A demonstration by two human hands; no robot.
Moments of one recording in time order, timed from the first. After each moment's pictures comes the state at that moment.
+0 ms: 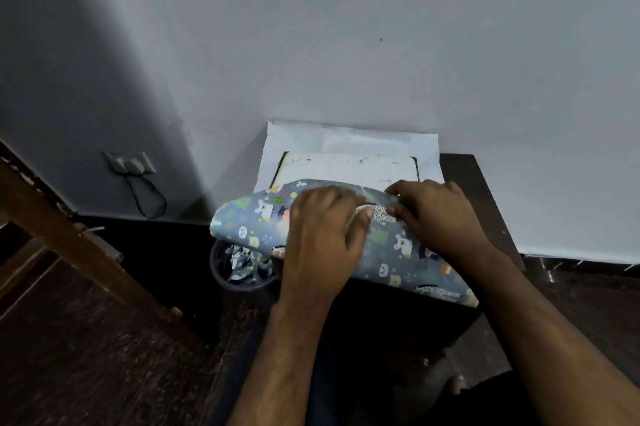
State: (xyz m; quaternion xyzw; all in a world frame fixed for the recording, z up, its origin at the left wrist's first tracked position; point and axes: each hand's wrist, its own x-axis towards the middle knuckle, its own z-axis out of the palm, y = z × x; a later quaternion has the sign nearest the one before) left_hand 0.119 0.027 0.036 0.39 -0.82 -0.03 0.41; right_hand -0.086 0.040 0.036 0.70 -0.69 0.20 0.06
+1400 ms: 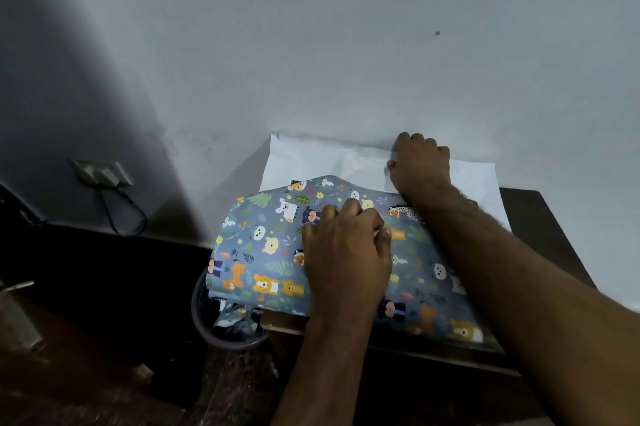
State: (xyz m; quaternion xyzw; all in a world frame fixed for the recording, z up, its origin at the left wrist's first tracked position) left_hand 0.076 -0.102 0.005 0.55 -0.78 -0.07 0.29; right_hand -0.096 -0.218 0.004 0.58 -0.80 0.11 0.08
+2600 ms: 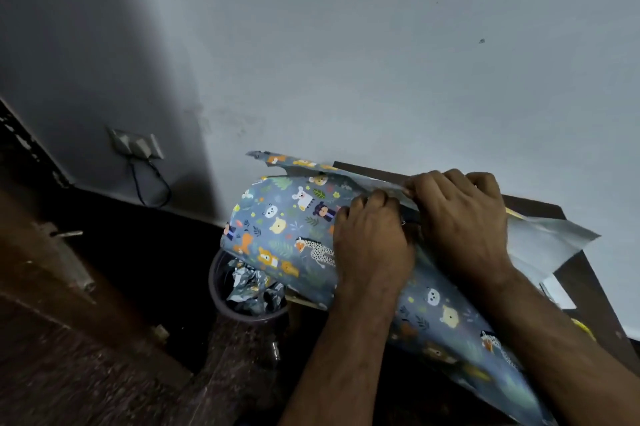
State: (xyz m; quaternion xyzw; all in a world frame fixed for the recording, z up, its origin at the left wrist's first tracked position) left_hand 0.081 -0.102 0.003 0.54 -0.79 -0.09 0.29; right_hand -0.049 -0.089 0.021 0.71 -0.58 0.22 0.34
